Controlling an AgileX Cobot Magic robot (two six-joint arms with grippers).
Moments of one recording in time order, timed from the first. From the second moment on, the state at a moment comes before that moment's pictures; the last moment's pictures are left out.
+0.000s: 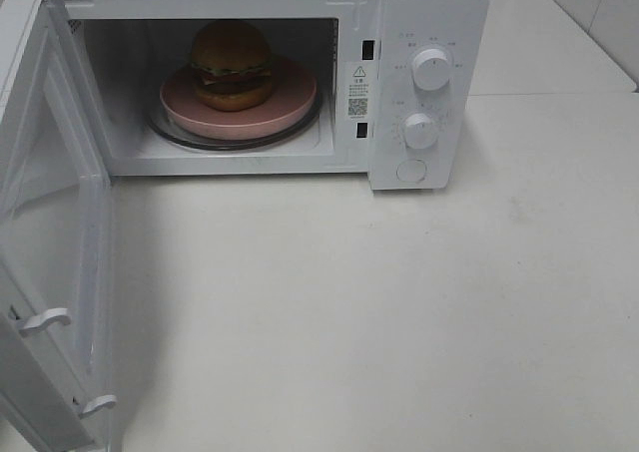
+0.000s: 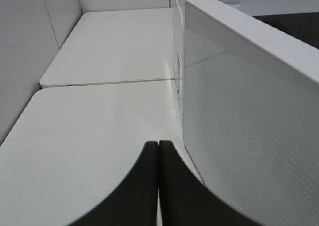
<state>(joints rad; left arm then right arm) -0.04 0.66 -0.19 0.04 -0.14 0.03 0.09 0.00 -0.51 -0.06 1.01 0.06</state>
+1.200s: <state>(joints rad) -0.05 1.33 -0.26 0.59 -0.79 -0.38 0.09 0.00 -0.51 -0.06 1.01 0.06</state>
